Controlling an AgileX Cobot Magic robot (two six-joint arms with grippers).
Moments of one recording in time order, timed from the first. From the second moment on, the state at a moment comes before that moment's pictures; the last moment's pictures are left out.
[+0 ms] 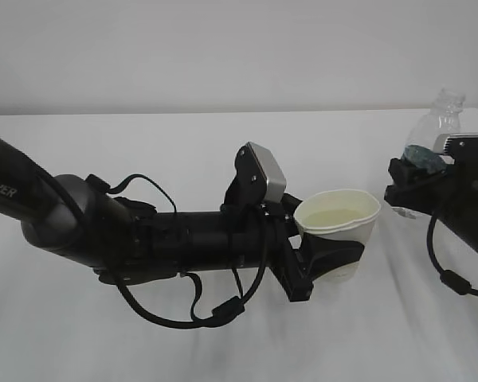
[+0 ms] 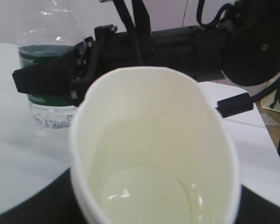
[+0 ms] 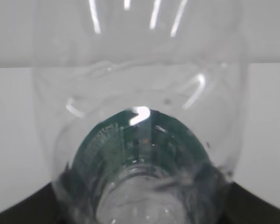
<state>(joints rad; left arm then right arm) -0.70 2.19 -1.05 0.79 -1.03 -0.49 0.05 2.06 -0.64 -0.08 -1.12 0.06</state>
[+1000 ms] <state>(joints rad) -0.70 2.19 -1.05 0.78 -1.01 -0.47 0.05 2.26 -0.85 -0.08 -1.15 0.06</state>
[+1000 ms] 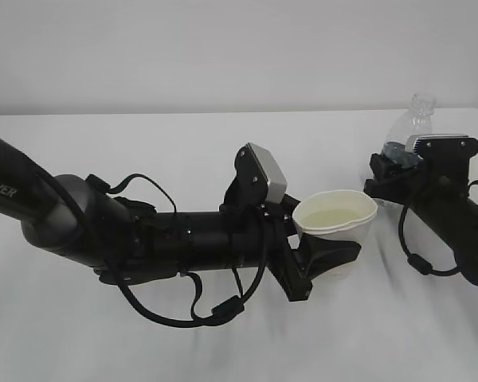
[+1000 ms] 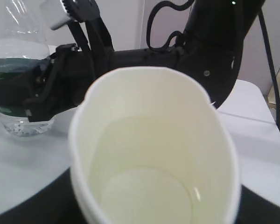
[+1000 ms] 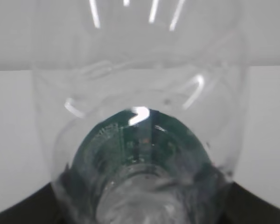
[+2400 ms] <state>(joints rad) -0.70 2.19 -1.05 0.73 -1.01 -0.47 0.05 2.22 -0.80 -0.08 -1.15 0.06</state>
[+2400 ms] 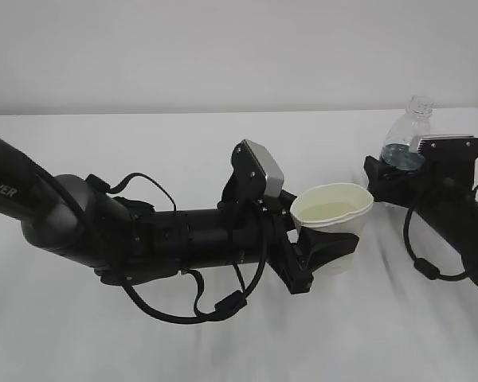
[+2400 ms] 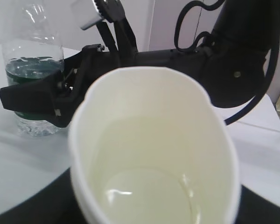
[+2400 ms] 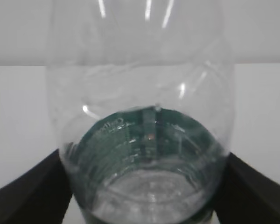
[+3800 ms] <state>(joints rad) -0.67 2.18 -1.05 0.69 -0.96 -0.47 0.05 1.86 -0.31 -0.17 -1.15 0.05</state>
